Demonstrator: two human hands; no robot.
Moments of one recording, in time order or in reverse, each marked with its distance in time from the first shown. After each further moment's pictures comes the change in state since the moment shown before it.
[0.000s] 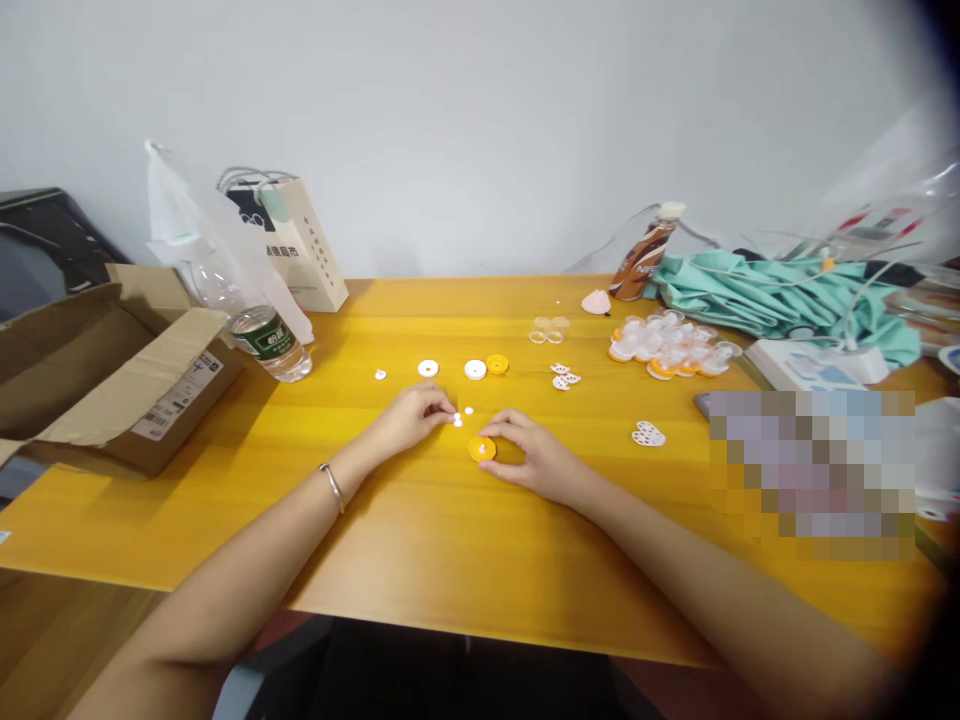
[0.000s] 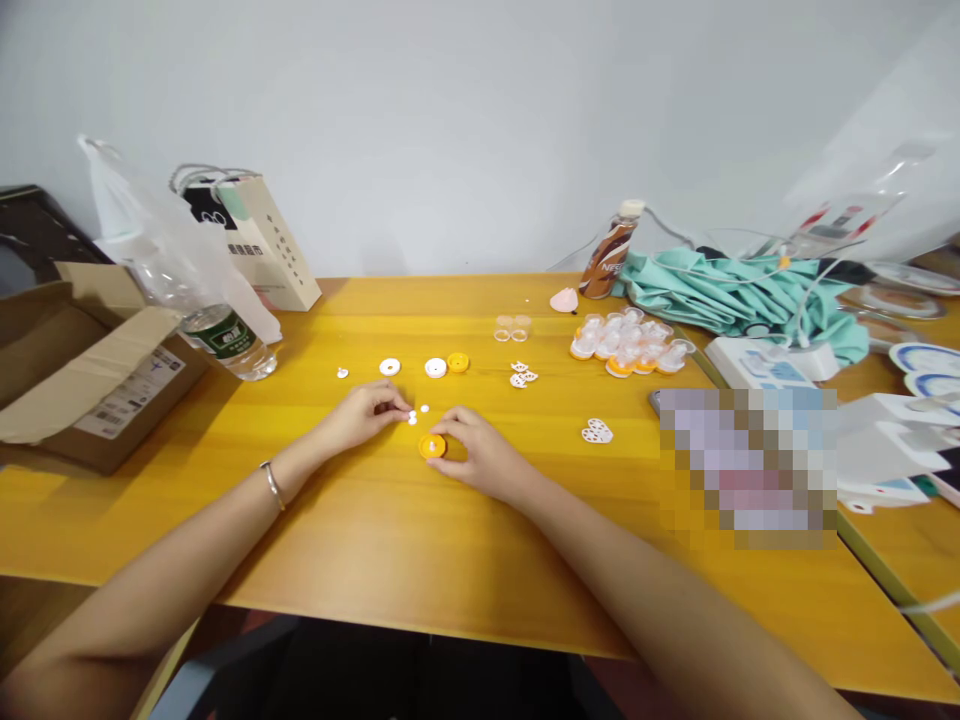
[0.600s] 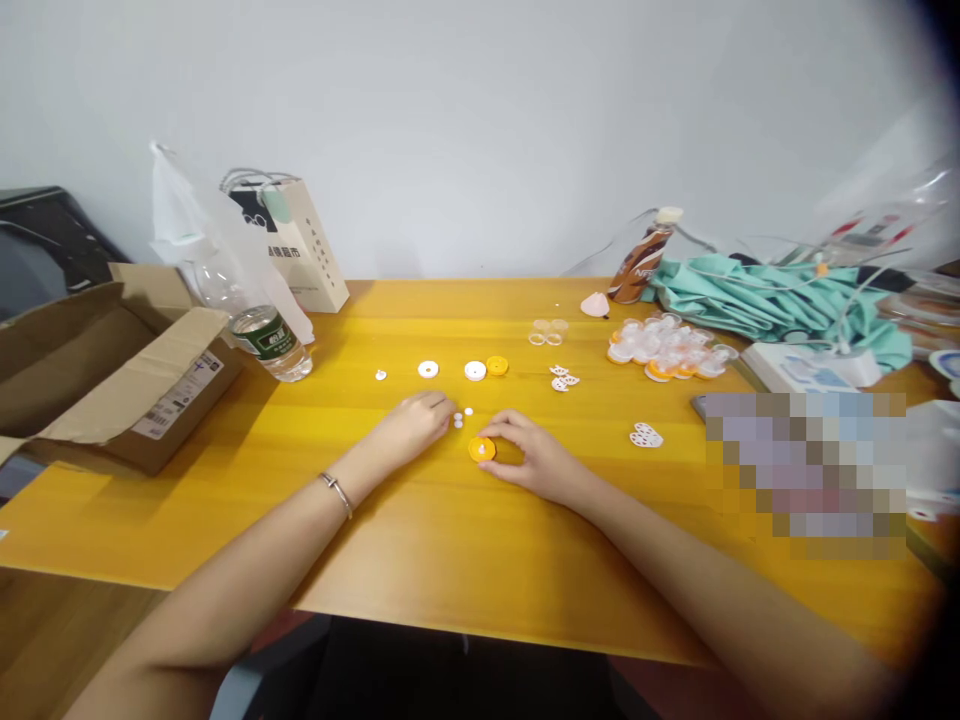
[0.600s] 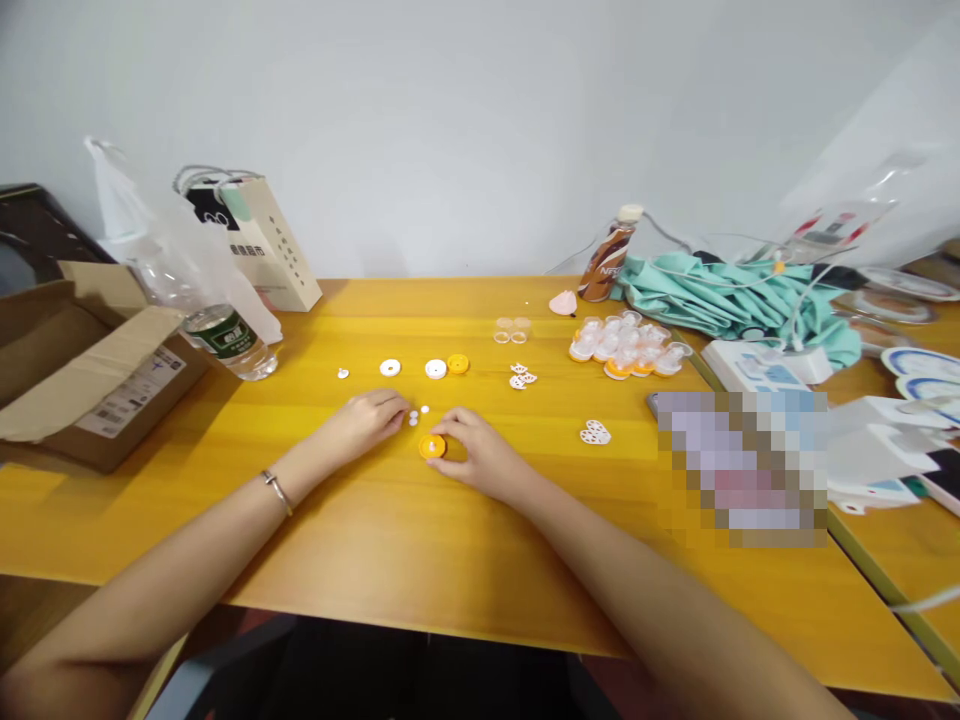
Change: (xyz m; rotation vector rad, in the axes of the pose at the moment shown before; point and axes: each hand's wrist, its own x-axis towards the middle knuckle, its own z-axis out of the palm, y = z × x) left_hand -0.006 0.009 0.002 0.558 -0.025 0.201; right_hand 0.000 0.000 0.001 0.010 0.004 -0.003
